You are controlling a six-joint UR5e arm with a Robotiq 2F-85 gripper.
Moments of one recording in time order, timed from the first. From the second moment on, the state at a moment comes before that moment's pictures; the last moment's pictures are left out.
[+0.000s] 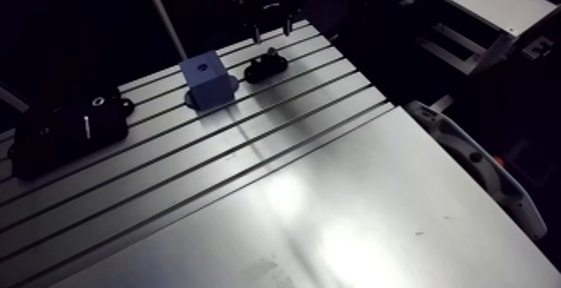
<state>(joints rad) -0.54 -1.00 1.51 -2.05 -1.61 -1.99</state>
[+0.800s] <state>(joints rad) -0.54 -0.99 1.54 -2.07 -1.61 -2.02</state>
